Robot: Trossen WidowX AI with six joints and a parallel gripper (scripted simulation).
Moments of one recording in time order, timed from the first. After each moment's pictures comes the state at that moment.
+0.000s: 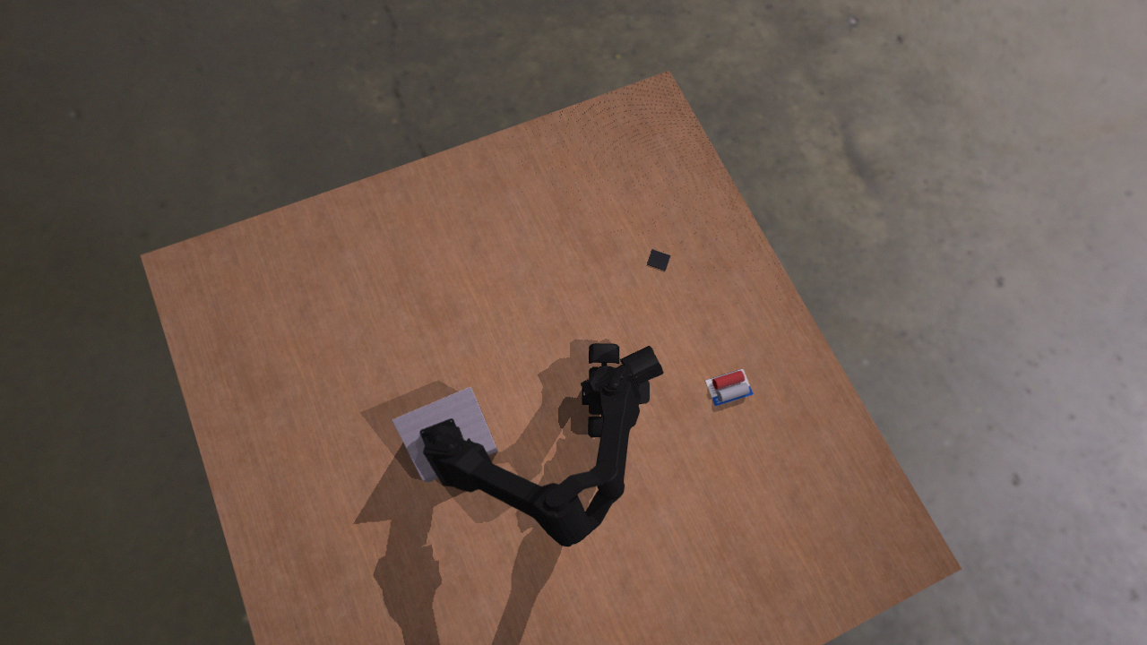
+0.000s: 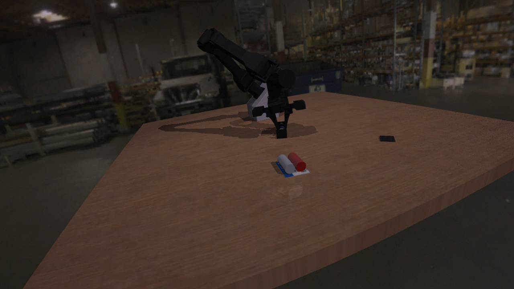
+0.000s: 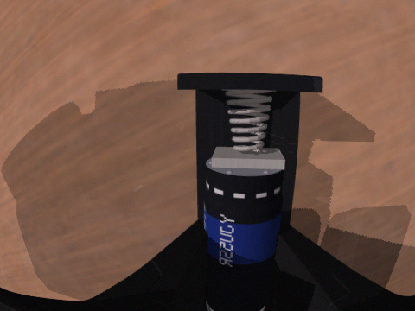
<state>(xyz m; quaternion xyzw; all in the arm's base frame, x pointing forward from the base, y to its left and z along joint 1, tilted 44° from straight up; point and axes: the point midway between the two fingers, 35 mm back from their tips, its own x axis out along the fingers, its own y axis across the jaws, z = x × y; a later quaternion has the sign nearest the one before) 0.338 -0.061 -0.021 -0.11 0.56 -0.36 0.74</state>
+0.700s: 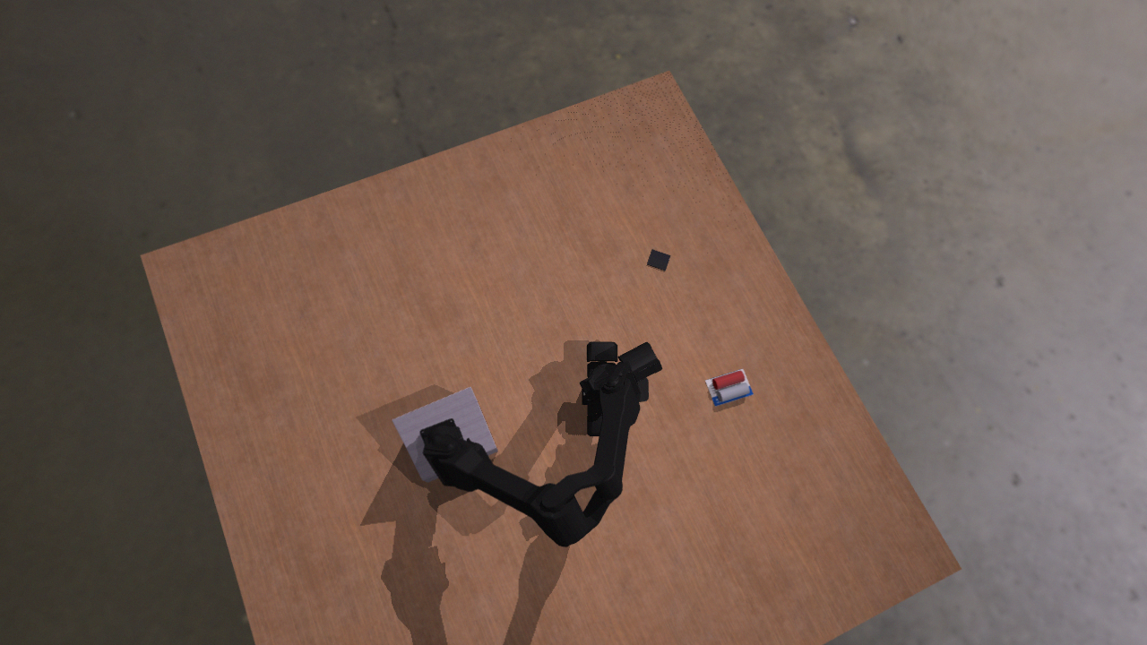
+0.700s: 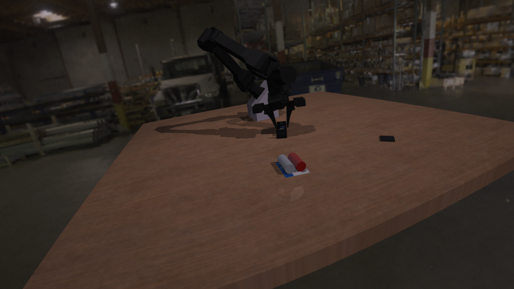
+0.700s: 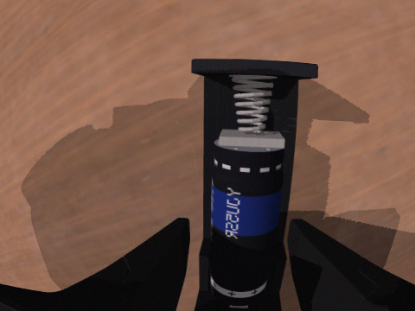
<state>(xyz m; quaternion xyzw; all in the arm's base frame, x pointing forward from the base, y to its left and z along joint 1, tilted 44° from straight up) 0.334 -0.052 -0.016 -0.12 0.56 -0.35 0.74</state>
